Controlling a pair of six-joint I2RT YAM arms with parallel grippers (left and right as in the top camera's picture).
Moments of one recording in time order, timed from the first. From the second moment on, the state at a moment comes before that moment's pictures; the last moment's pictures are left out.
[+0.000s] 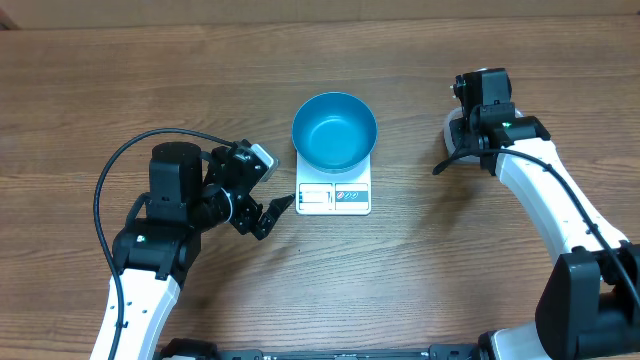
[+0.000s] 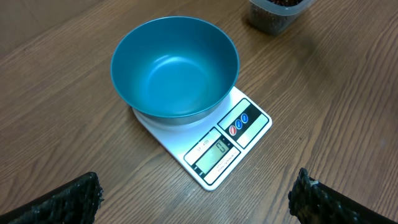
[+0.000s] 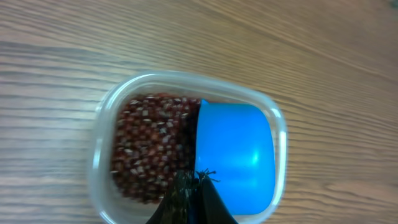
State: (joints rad) left arm -0.15 1.06 0.86 -0.55 0.53 0.43; right arm 0.12 1.66 1.21 -0.58 0.34 -0.20
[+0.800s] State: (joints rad) left arm -0.15 1.06 0.86 -0.55 0.53 0.43; right arm 0.07 1.67 1.21 -0.61 0.18 -0.15
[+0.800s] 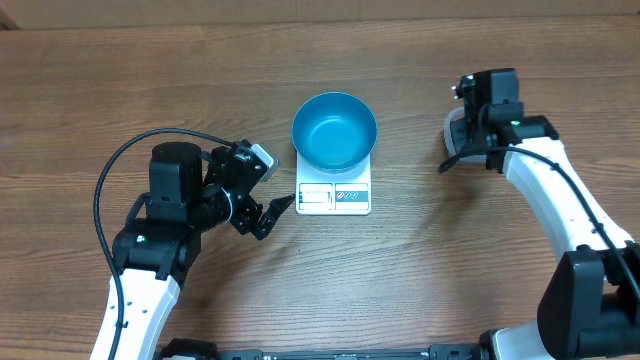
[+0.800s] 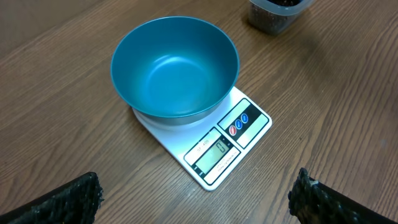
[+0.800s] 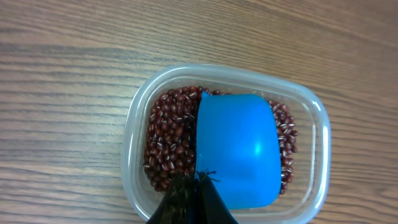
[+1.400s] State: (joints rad) left arm -0.15 1.06 0.86 -0.55 0.53 0.43; right arm -0.16 1.67 1.23 -0.63 -0.25 -0.11
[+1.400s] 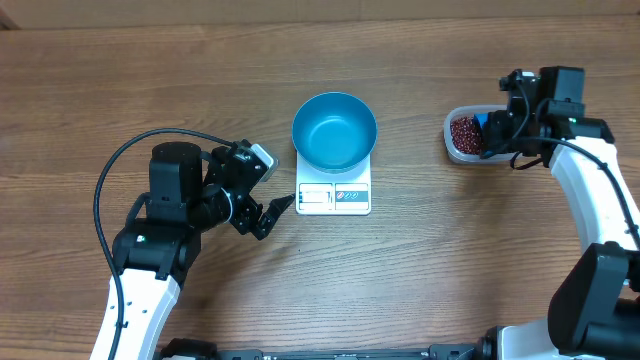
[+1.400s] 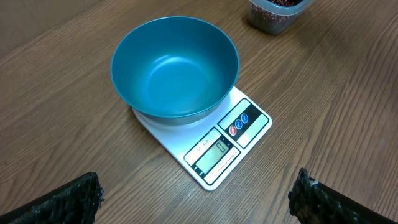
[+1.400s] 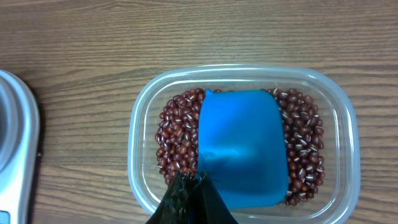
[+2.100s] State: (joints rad) left arm -0.15 1.06 0.86 -0.55 0.53 0.43; right arm -0.20 1.67 1.23 -0.69 -0.38 -0.08
